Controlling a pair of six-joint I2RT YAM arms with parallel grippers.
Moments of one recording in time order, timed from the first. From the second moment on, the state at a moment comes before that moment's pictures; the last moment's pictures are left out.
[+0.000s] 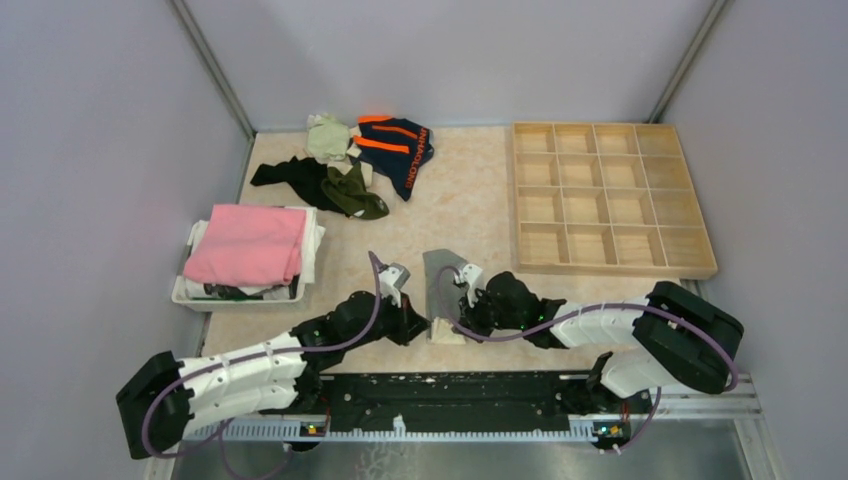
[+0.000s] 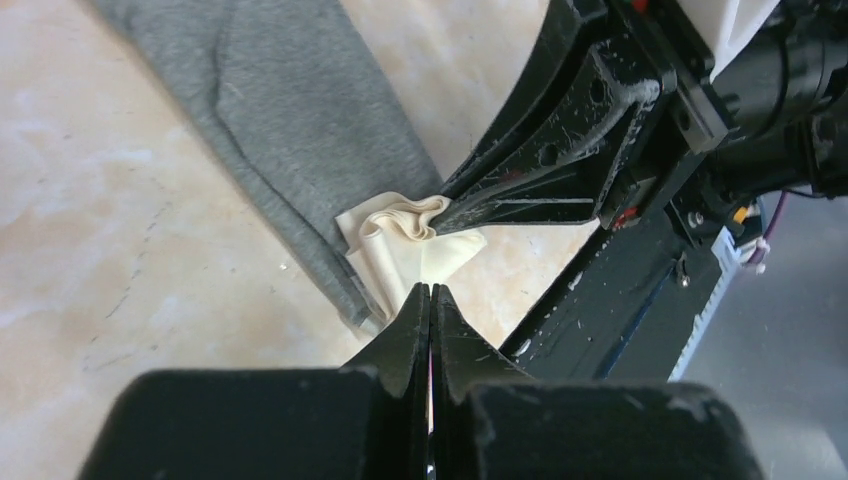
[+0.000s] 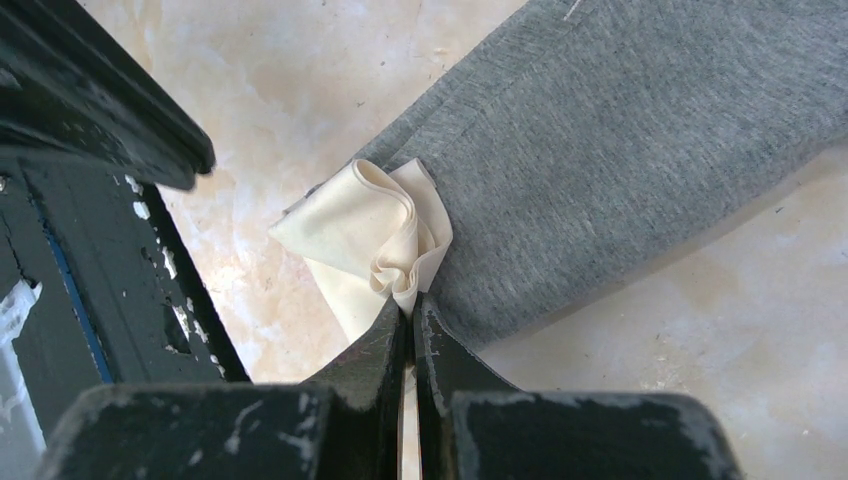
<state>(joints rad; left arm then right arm) -1.00 0.82 0.25 0.14 -0.01 -0.64 0.97 1.38 0.39 0.37 -0.22 0.24</state>
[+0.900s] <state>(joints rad) -1.00 1.22 0.29 0.40 0.09 -0.57 0.95 1.39 0.40 0.36 -0.26 0.25</state>
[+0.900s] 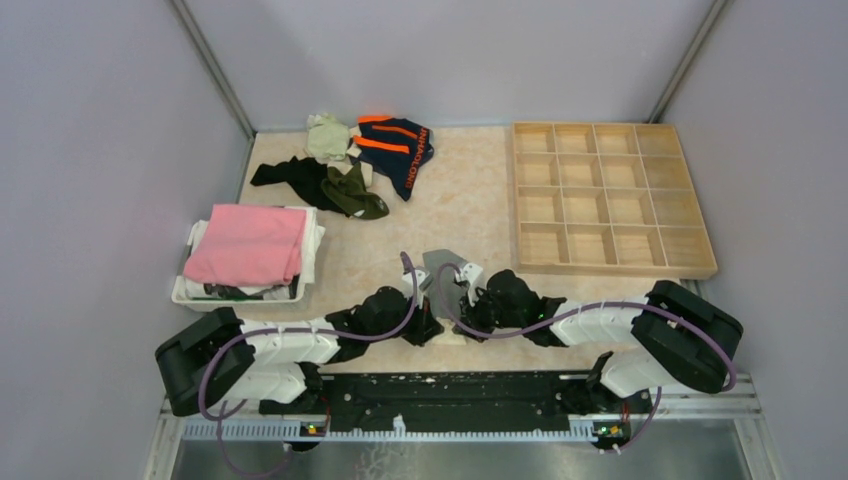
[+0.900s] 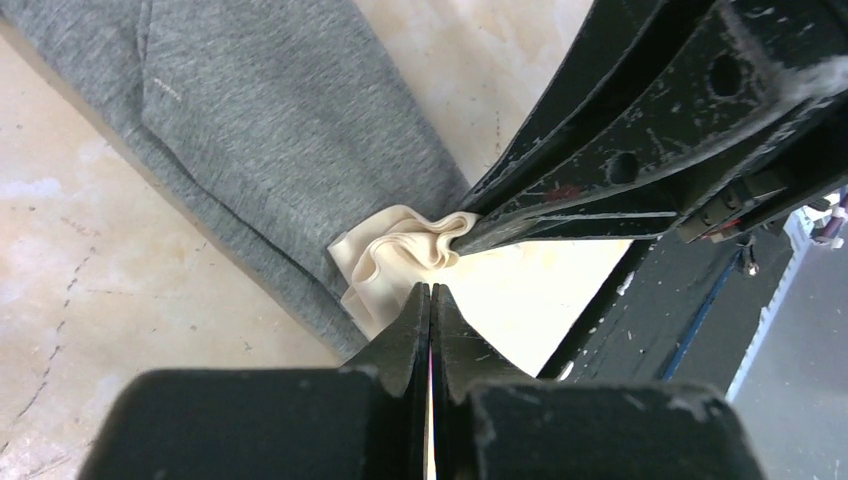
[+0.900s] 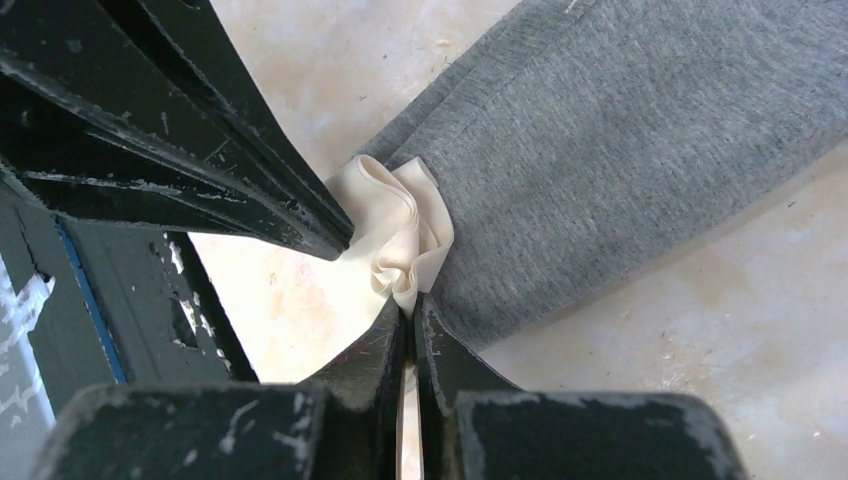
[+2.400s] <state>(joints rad) -1.01 1.22 0.24 0.41 0.00 -0.62 0.95 1.17 0.41 0.24 -0.29 0.42</state>
